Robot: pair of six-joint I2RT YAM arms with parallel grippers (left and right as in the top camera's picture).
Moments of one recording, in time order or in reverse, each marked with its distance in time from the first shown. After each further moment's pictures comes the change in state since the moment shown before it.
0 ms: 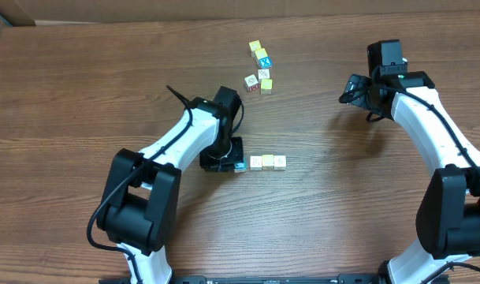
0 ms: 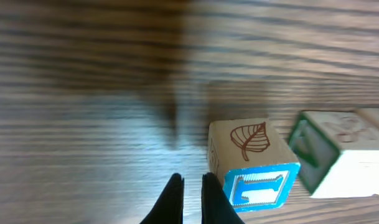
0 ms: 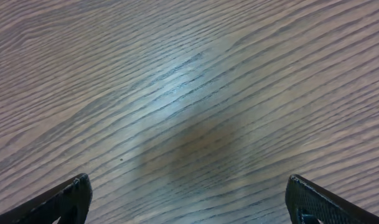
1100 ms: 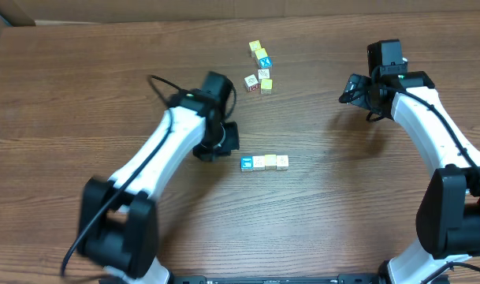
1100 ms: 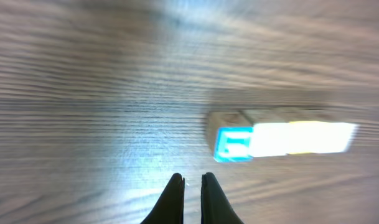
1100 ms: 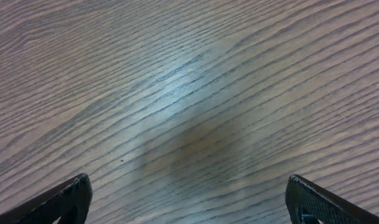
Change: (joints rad) left arm 0.038 -0.179 0.063 -0.053 -0.002 -0.016; right arm 0.000 0.000 0.000 0.004 0.000 0.000
